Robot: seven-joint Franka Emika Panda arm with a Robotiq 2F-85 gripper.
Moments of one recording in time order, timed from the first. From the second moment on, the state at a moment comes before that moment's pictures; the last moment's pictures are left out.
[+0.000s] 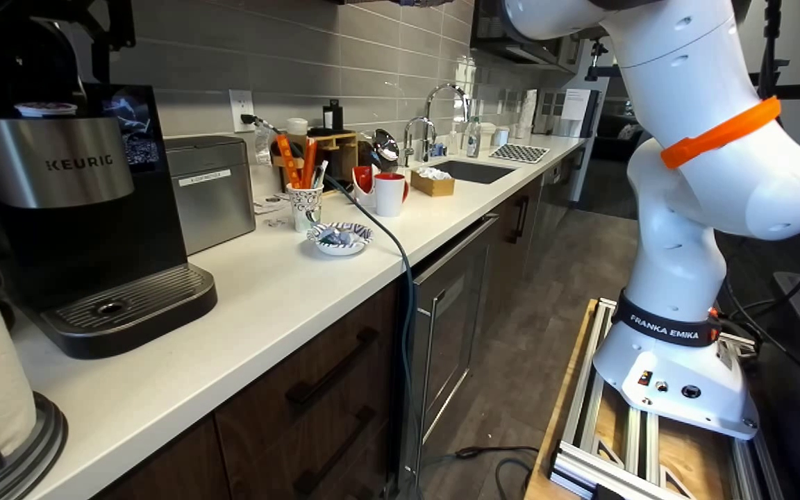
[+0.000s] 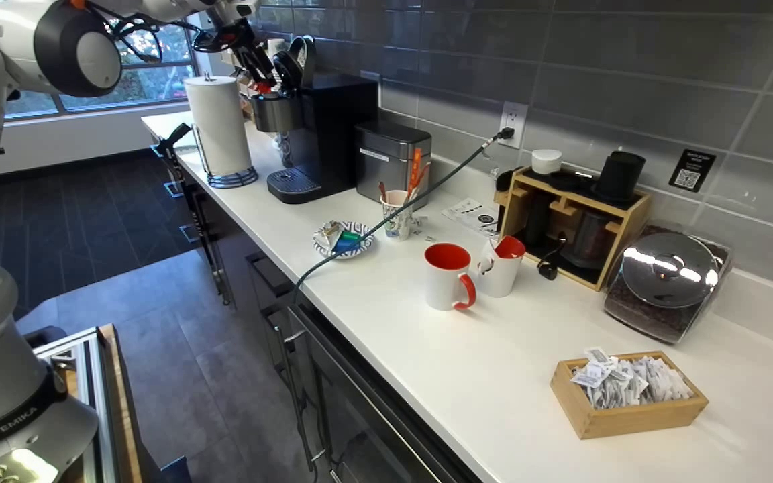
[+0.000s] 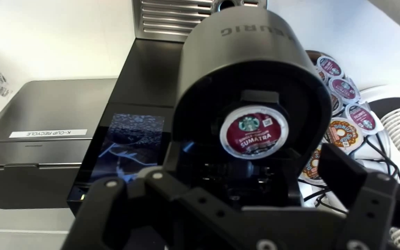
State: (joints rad) arm 0.62 0.59 0.19 -0.96 -0.41 1.87 0.72
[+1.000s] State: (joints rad) arm 0.63 0.61 0.19 -0.97 -0.42 1.88 0.77
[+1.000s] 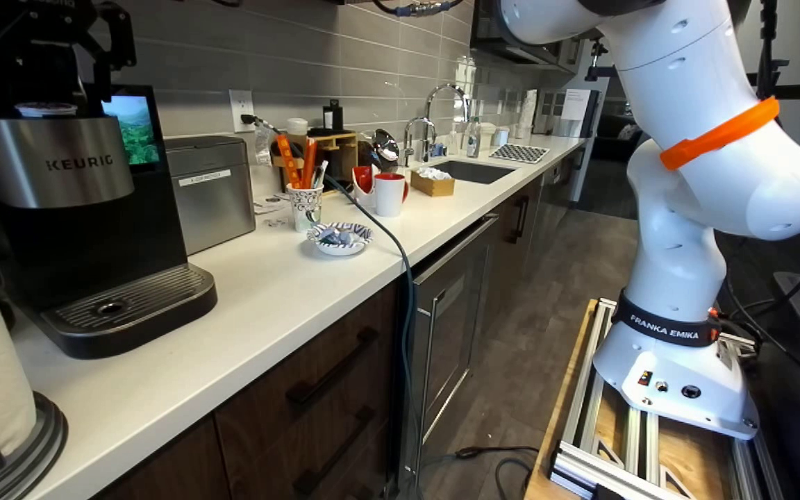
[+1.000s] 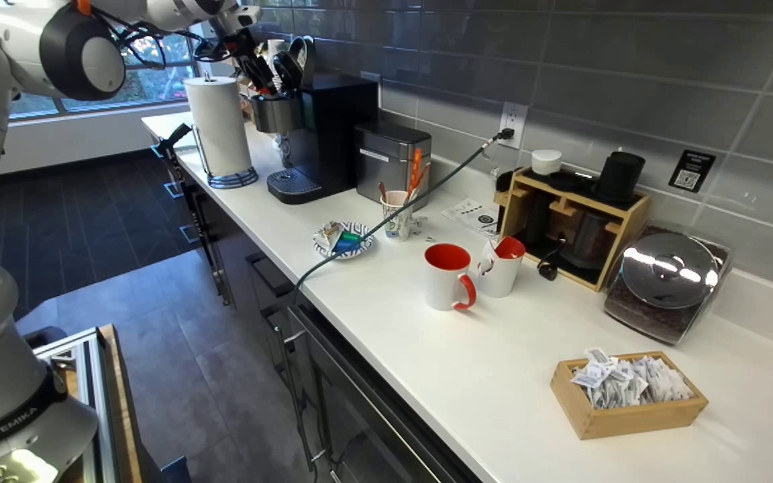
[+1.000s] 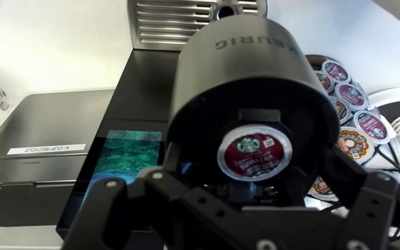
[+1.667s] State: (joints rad) arm 0.63 0.62 0.19 -0.97 -0.42 1.90 0.78
